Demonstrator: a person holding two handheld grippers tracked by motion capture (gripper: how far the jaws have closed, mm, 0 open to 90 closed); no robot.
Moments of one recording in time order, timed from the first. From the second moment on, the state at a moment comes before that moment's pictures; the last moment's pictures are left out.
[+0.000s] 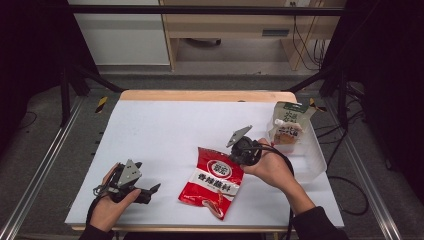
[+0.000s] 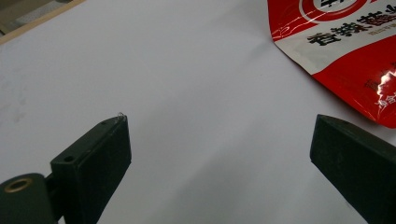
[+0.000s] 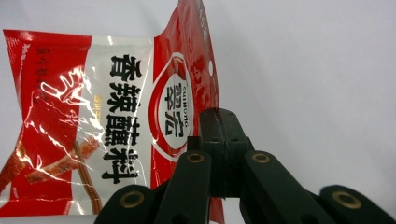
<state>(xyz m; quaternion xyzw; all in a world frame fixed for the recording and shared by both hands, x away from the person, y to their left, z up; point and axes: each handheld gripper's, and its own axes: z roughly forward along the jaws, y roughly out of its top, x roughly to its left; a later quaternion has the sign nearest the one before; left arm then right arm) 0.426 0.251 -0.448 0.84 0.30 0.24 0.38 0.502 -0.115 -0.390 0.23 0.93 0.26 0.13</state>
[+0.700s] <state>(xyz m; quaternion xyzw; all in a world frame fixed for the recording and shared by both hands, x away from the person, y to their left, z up) 0.434 0.233 -0.428 0.85 0.28 0.23 0.39 0.492 -0.084 -0.368 0.19 0.92 0.30 0.19</state>
